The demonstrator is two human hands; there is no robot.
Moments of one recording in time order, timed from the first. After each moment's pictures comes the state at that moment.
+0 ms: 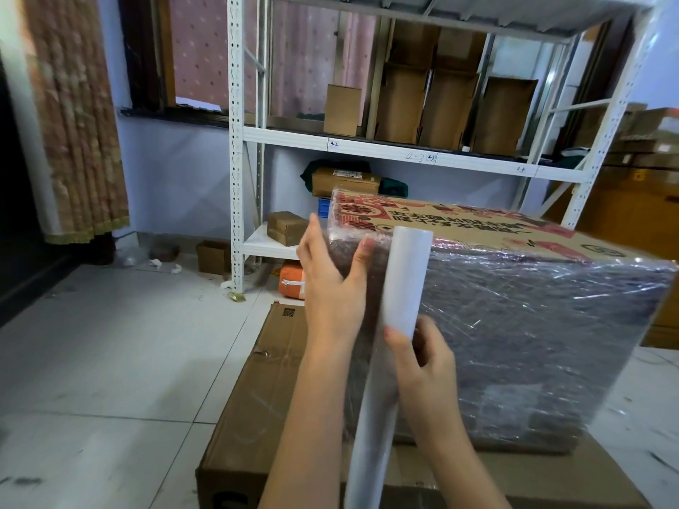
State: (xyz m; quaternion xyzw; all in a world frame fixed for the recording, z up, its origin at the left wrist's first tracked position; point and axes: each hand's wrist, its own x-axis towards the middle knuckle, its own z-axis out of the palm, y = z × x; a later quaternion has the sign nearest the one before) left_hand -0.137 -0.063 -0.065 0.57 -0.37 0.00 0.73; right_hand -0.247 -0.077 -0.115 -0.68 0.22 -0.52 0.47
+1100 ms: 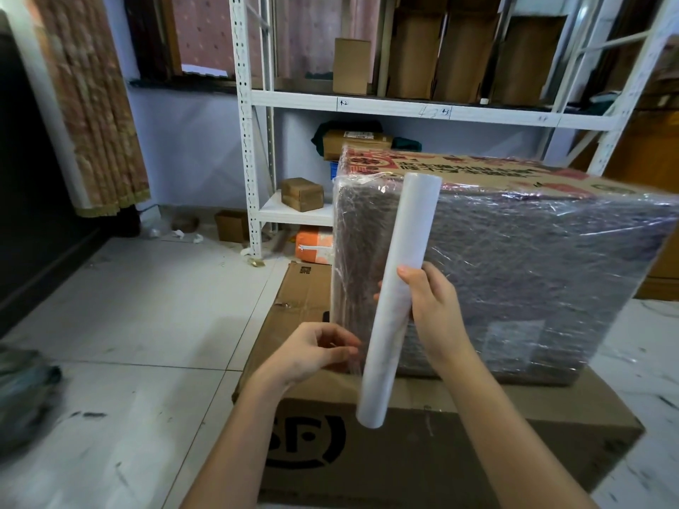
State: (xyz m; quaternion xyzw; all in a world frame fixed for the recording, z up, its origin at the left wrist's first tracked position) left_hand -0.116 0.013 -0.171 0.65 -0.44 -0.36 0.50; right_hand -0.254 -0.078 -0.114 -0.68 0.21 -0.45 0.54
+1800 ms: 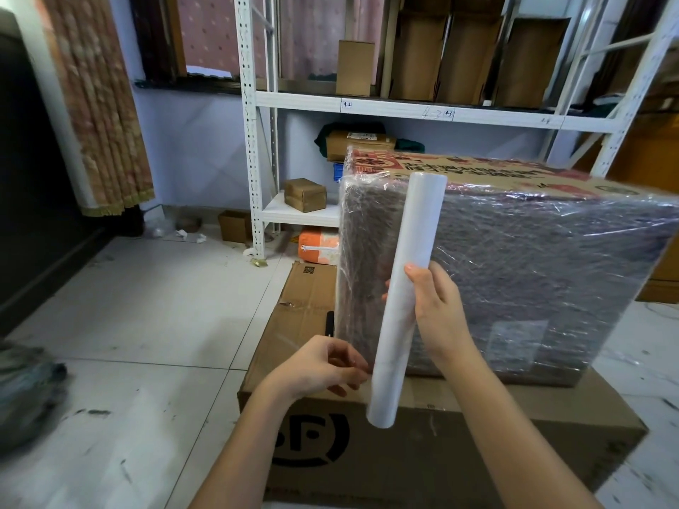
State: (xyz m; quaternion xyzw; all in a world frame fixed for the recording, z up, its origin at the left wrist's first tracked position) left_hand -0.121 0.015 -0.184 0.67 -0.49 -0.37 0.41; right_hand -0.254 -0.075 -0.114 -0.68 0.22 -0.45 0.54
